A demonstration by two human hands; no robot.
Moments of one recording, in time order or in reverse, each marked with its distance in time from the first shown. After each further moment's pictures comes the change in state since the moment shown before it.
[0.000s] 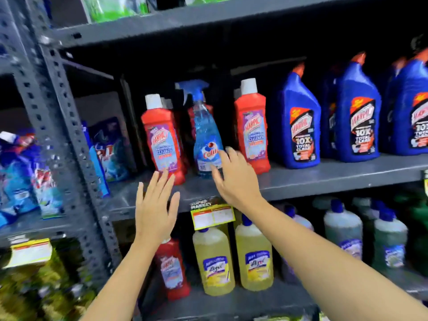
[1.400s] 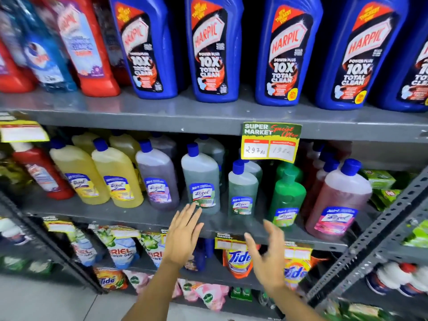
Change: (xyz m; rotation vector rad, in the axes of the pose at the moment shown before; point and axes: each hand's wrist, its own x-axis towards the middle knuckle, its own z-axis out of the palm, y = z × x) left_hand -0.196 0.466 0.217 -0.167 -0.518 -0.236; right_hand -0.339 0.465 -0.110 0.623 -0.202 0.576
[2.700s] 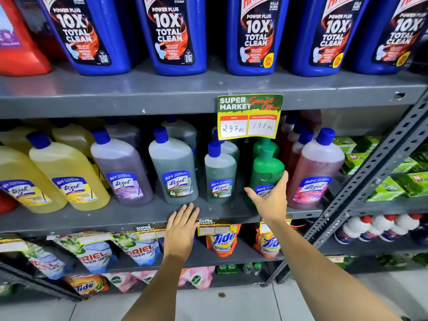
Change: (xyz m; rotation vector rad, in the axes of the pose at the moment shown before) left_hand -0.007 0.004 0.072 0.041 -0.312 -0.003; right_hand 0.091 0.028 -0.023 -0.089 0.162 0.308
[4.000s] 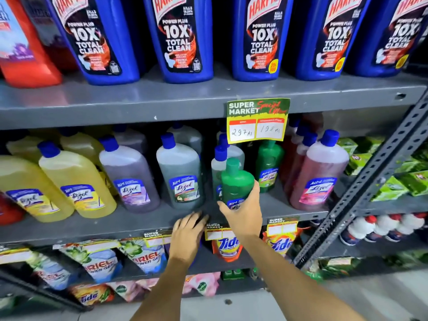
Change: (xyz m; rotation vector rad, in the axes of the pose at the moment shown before) left_hand 0.006 -0.014 -0.001 0.030 -0.008 0.154; right_hand -0.064 -0.036 0.060 -0.029 -0.032 0.009
